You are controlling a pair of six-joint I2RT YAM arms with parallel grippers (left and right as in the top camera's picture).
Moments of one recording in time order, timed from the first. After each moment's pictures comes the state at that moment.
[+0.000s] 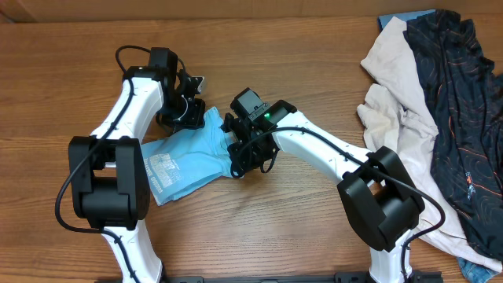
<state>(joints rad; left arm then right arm) -0.07 2.05 1.53 -0.94 0.36 0.11 0.69 2.04 1.50 -0.86 -0.46 0.18</state>
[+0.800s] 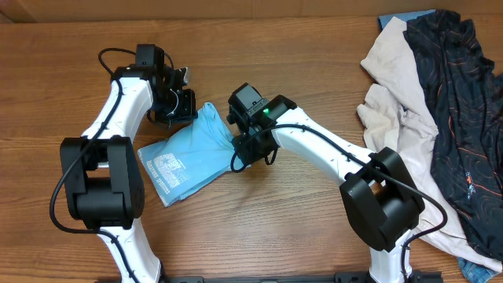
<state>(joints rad) -0.01 2.05 1.53 -0.86 0.39 -0.05 0.69 2.04 1.55 -0.90 -0.20 0.18</state>
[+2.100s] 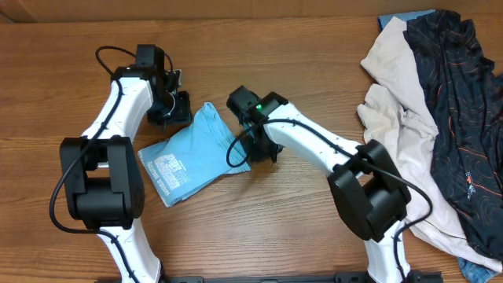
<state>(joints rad) -0.01 2.05 1.53 -0.88 0.19 -0.07 0.69 2.12 1.64 -1.04 0.05 0.26</state>
